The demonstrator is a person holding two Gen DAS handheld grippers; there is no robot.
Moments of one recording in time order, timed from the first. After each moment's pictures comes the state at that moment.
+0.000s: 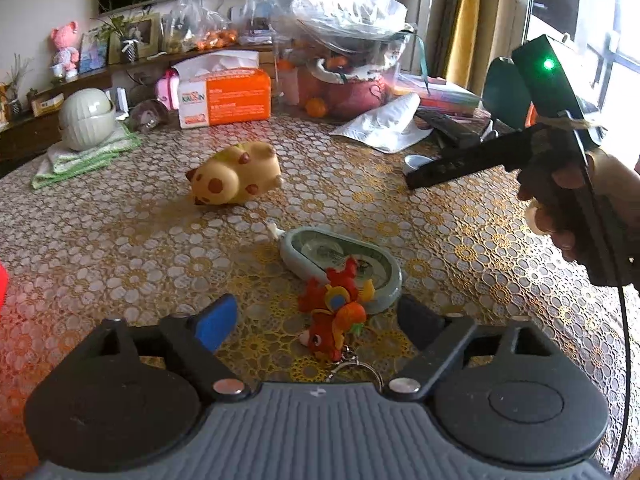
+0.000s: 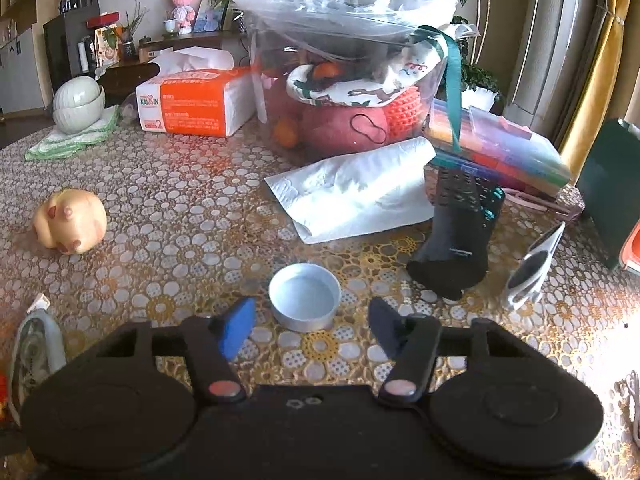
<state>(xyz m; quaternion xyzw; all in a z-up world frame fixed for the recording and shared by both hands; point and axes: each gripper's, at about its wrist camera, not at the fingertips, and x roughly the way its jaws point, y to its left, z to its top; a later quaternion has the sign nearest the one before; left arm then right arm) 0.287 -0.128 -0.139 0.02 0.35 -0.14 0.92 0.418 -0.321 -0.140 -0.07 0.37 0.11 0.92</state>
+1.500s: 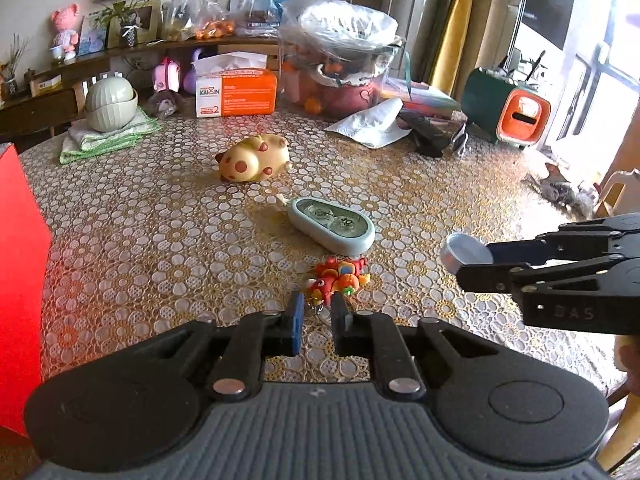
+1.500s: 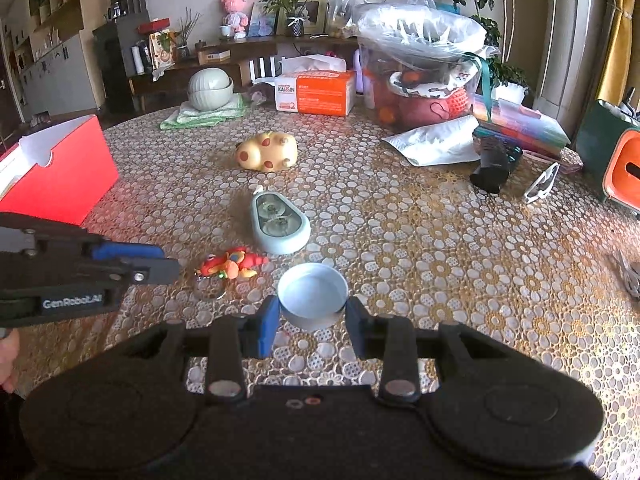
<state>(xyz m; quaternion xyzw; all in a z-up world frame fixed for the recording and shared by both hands) 0.228 -0.092 -0.103 0.00 0.37 -0.16 0.92 0.223 -0.281 -0.091 -0.05 0.38 0.17 0.91</state>
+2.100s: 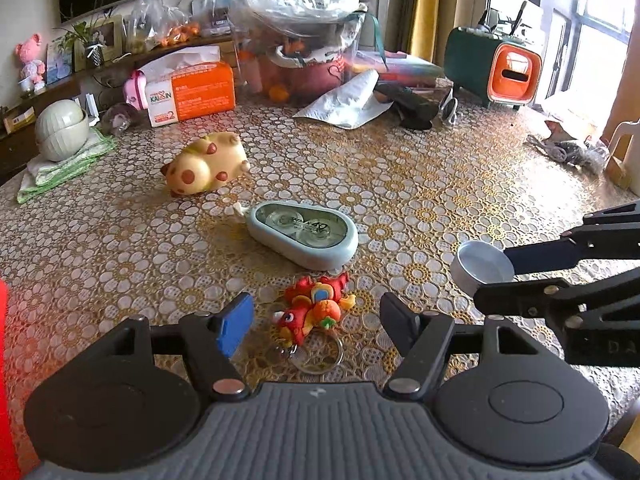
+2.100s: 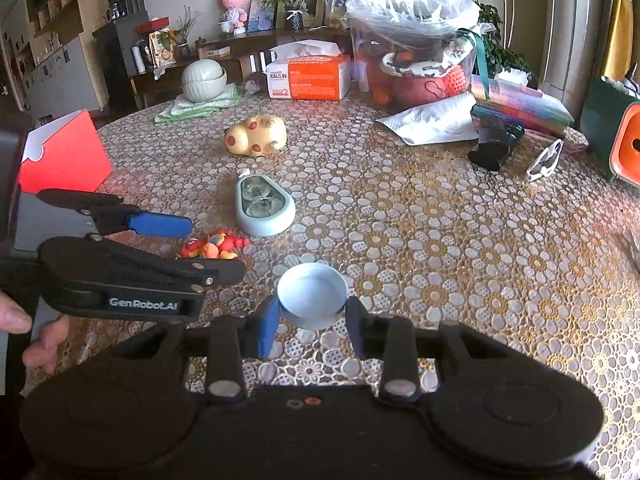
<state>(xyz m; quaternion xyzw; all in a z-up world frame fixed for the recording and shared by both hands) 0.267 -0.135 -0.131 0.07 0.37 -0.18 0.91 0.230 -0.299 -0.111 -0.03 0.39 0.18 0.90</state>
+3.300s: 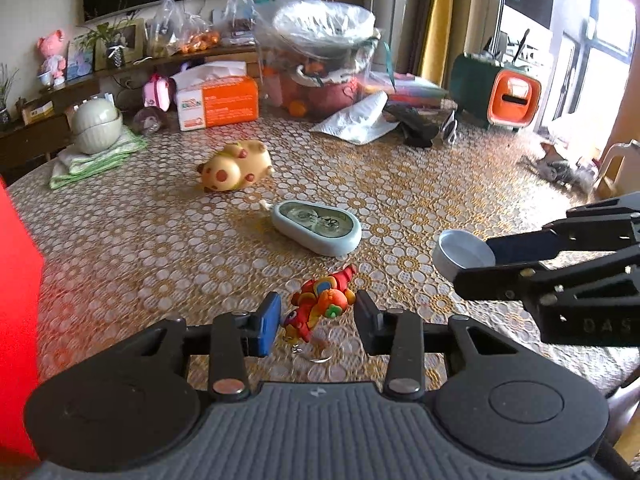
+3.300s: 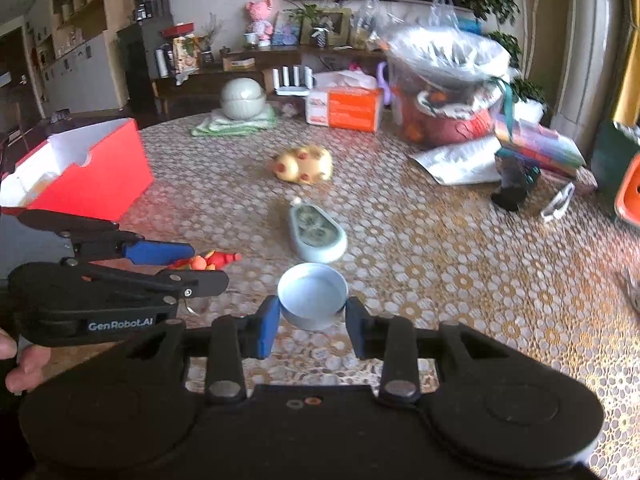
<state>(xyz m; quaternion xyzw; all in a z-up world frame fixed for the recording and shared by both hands) 0.220 -0.107 -0.103 0.04 0.35 -0.17 0.92 0.201 -0.261 -0.072 -0.06 0.36 0.21 0.91</state>
